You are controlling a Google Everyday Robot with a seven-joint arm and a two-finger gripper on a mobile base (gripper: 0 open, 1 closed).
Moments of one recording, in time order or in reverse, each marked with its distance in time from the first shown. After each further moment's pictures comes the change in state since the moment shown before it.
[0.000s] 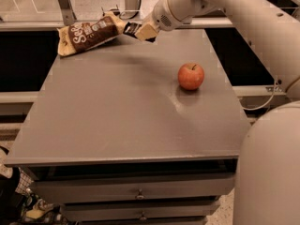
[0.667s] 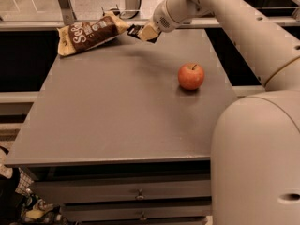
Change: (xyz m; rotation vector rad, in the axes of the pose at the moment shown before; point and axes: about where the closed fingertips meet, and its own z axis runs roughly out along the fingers) arm 0.018 -0.033 0.031 0.027 0.036 0.064
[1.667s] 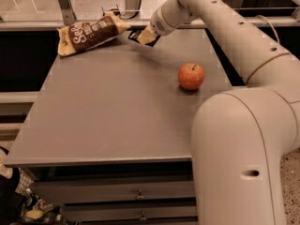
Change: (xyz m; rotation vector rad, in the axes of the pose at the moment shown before) arm 0.015 -0.018 0.035 0.014 0.049 0.069
